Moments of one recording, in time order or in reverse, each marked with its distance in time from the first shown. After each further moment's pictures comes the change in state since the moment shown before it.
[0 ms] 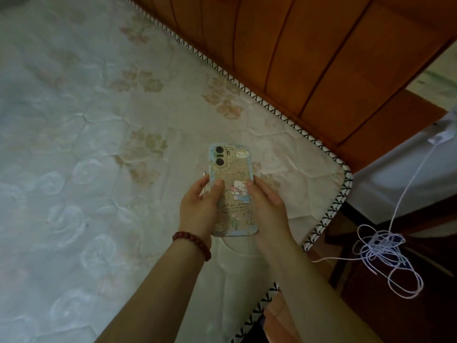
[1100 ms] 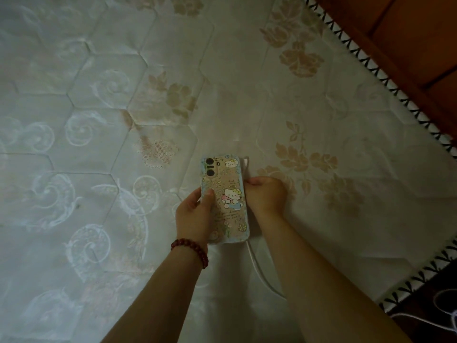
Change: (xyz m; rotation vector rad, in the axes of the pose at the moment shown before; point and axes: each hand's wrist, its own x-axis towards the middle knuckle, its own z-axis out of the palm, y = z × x) left_hand 0.171 -0.100 -0.065 0.043 0.327 -0.209; right_hand 0.193 0.149 0.080 -0.801 0.041 0.016
